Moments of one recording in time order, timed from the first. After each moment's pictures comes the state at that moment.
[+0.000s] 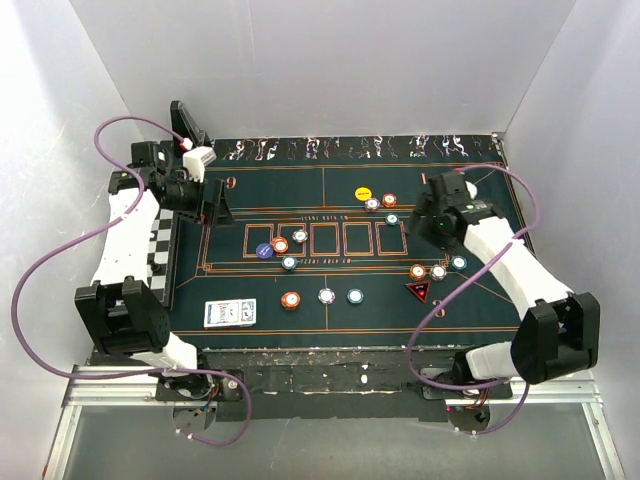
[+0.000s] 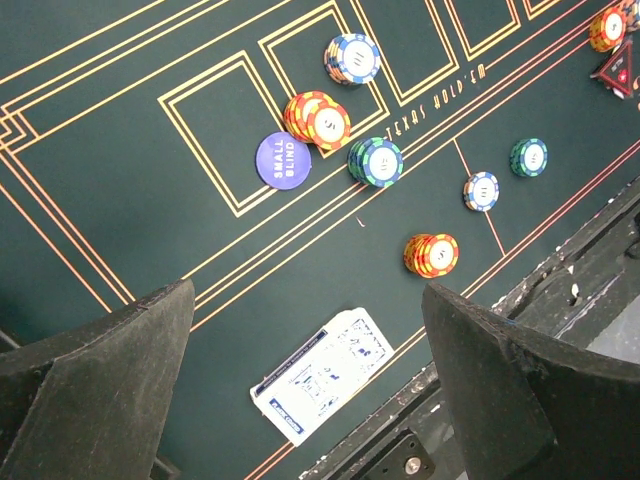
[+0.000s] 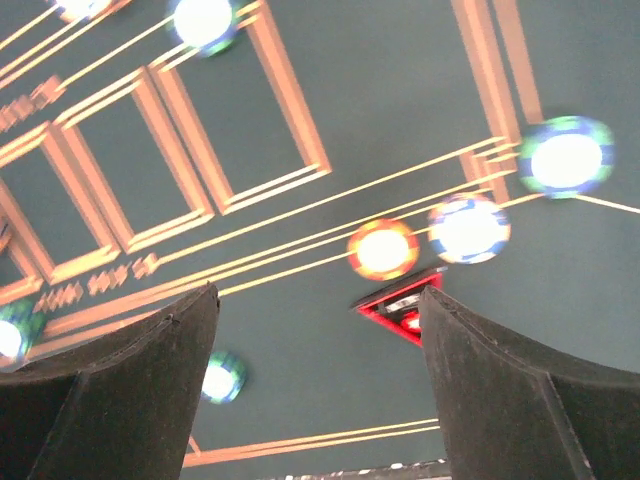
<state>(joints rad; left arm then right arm) 0.14 1.52 1.47 -1.05 0.70 0.40 0.24 1.36 1.09 -0.78 0.16 0.68</state>
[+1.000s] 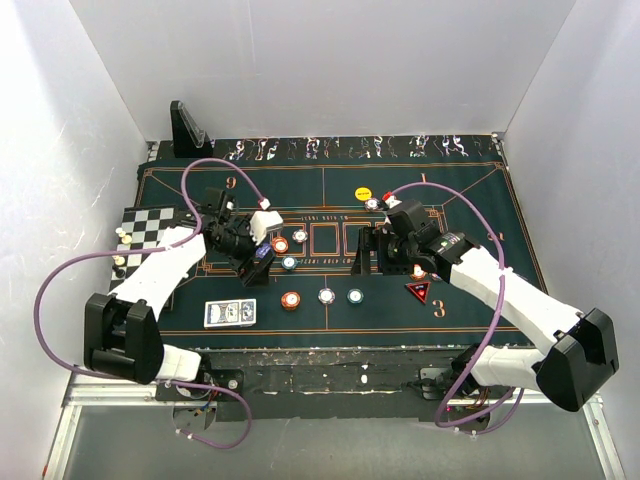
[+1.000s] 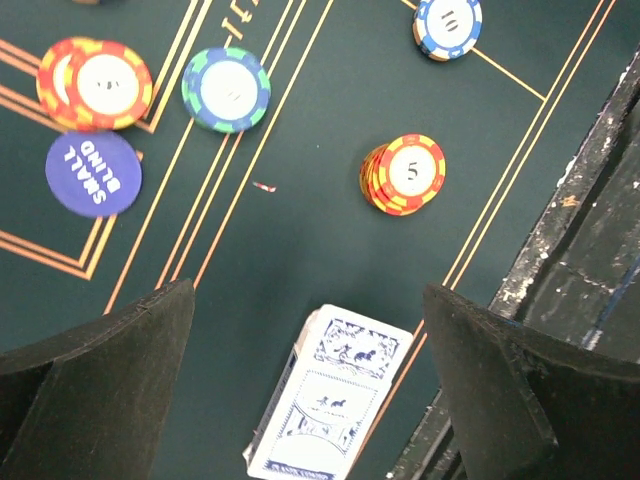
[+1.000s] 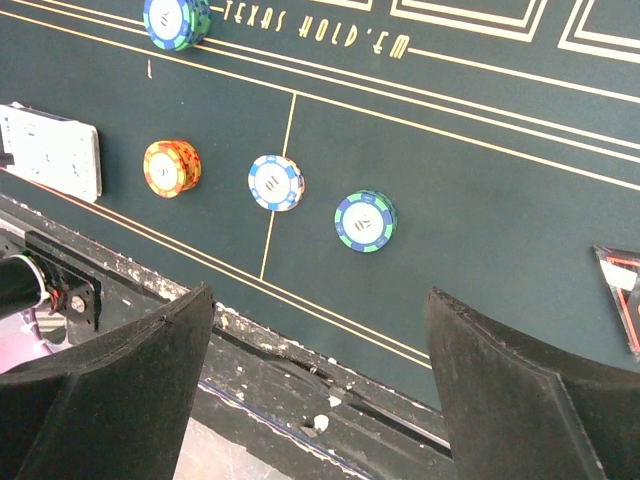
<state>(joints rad) -0.24 1.37 1.02 -0.85 0.58 0.67 0.68 1.22 0.98 -0.66 -0.14 0.56</state>
